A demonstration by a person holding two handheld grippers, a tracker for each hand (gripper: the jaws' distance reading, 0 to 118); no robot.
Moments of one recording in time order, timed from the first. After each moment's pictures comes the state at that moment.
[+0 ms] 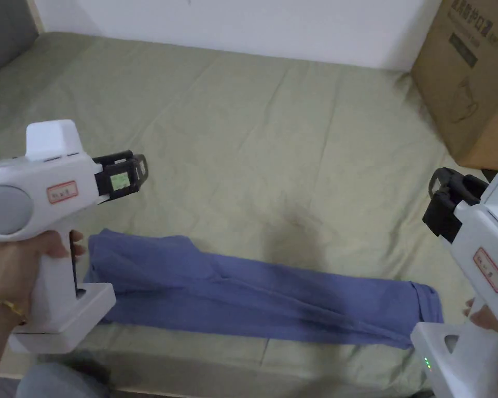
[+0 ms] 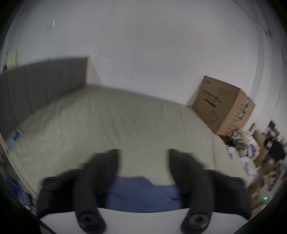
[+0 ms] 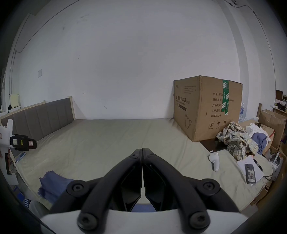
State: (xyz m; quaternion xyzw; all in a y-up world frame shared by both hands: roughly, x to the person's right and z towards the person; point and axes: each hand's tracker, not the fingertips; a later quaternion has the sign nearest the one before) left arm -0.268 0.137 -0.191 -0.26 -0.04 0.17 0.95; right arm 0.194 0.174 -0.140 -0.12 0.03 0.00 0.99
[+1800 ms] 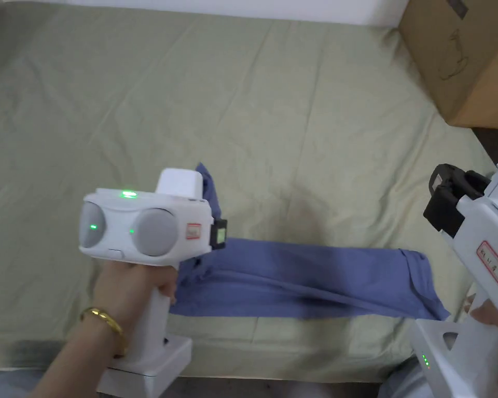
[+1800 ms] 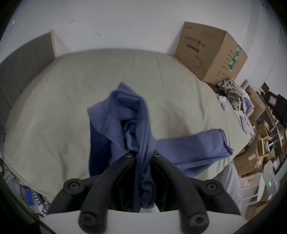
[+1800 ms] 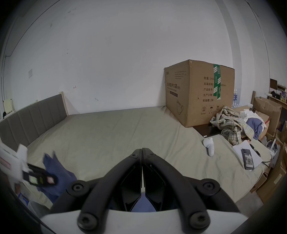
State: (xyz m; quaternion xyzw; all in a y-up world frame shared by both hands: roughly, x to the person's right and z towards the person) left arm -0.086 0.090 -0.196 -0.45 -0.12 0.07 0.89; right arm 0.212 0.153 -0.129 -0.16 0.01 -0.03 0.99
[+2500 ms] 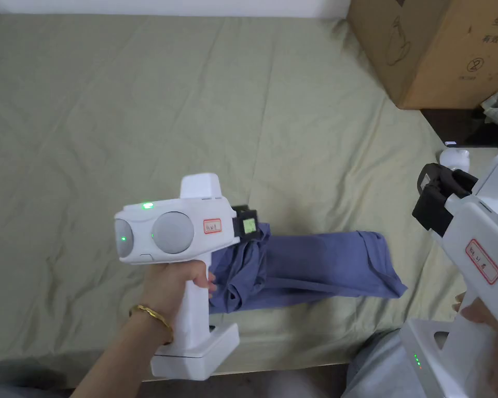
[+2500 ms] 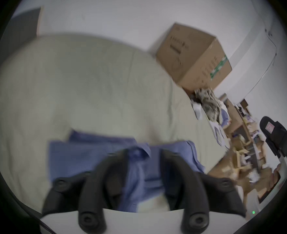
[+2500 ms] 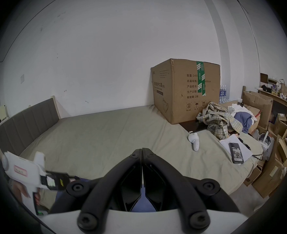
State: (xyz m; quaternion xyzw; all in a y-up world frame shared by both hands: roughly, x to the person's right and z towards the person) left arm -0.044 0.068 -0.219 -0.38 -0.17 0.15 0.90; right arm 0.248 0.153 -0.101 -0.16 -0.03 -0.04 0.99
